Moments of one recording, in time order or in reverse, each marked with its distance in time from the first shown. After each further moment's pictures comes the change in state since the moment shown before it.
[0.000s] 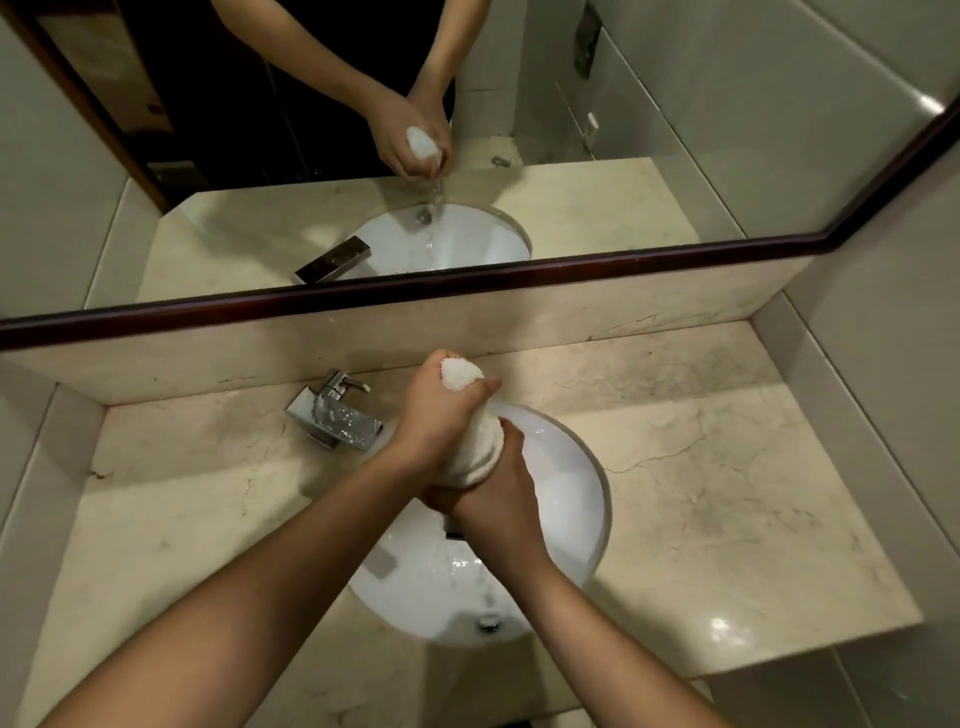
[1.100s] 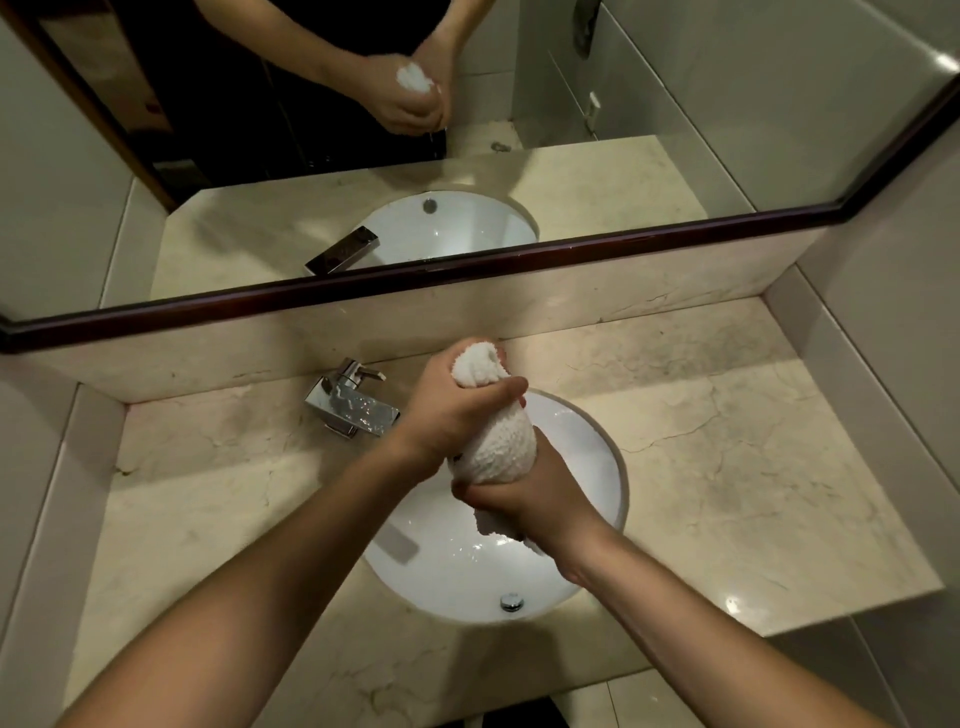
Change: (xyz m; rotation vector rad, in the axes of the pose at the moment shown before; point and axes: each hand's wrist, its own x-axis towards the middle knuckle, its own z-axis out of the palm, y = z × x) left_hand -0.021 0.010 -0.023 -0.238 -0.275 0.126; right_hand -0.013 -0.012 -0.022 0.219 -0.234 0.023
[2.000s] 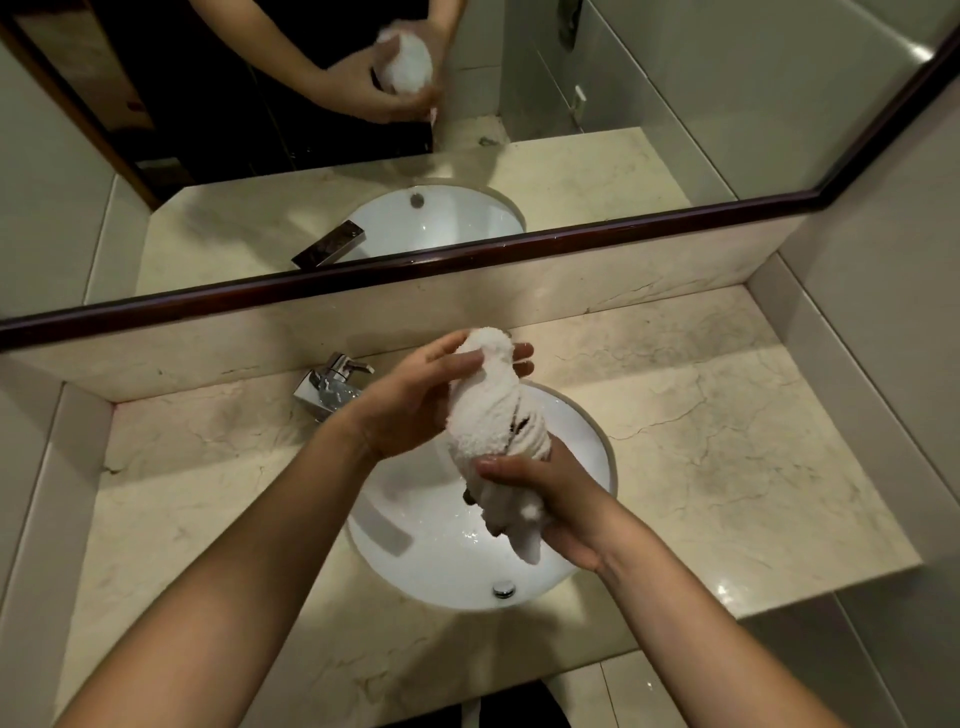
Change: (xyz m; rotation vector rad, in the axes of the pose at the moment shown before) left_hand 0.008 0.003 -0.025 -0.373 -0.513 -0.221; right_hand -0.021 -0.008 -0.021 0.320 -0.231 0.088
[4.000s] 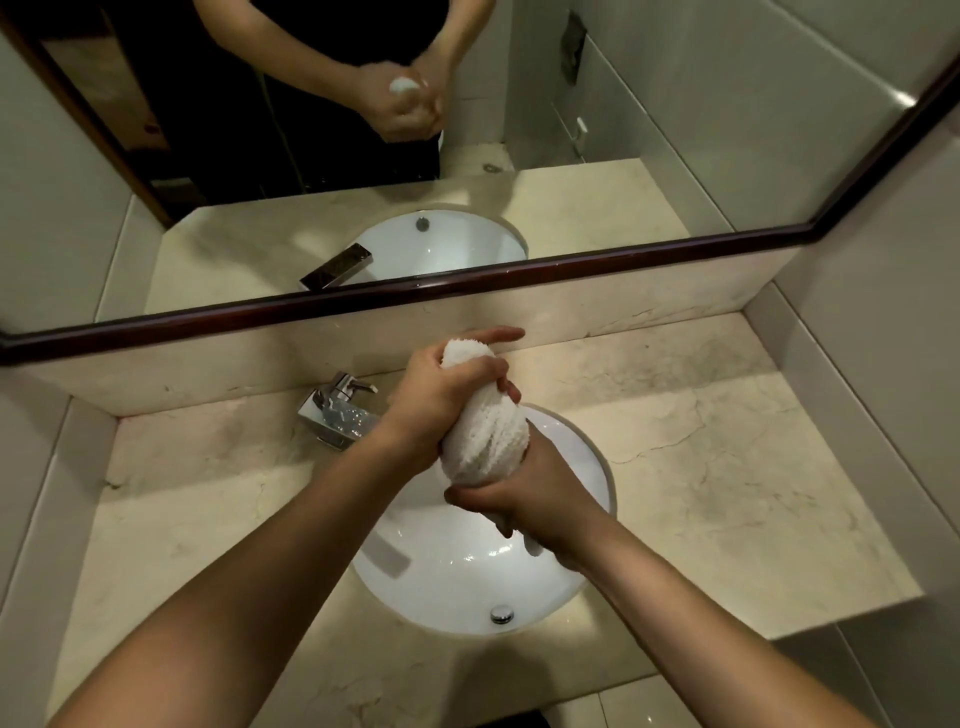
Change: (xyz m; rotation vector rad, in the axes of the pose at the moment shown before) left_hand 0.005 0.010 0.036 0.183 0.393 0.236; right_hand 0.013 -0.013 0.015 -0.500 0.186 -0.106
